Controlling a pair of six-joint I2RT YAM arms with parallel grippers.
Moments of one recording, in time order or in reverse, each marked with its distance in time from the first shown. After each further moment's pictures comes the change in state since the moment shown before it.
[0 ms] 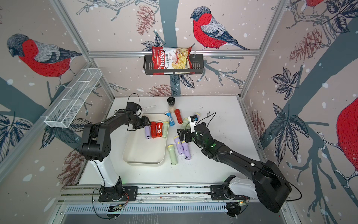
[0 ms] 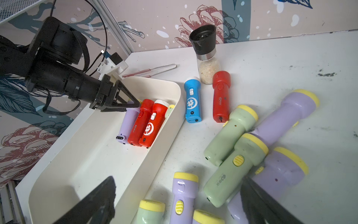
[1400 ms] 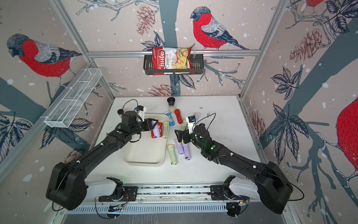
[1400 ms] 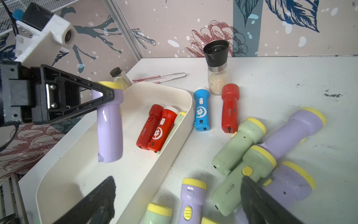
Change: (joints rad) left arm -0.208 -0.581 -0.427 0.391 -0.054 -0.160; right arm 0.055 -0.021 0.000 0.031 0.025 -0.035
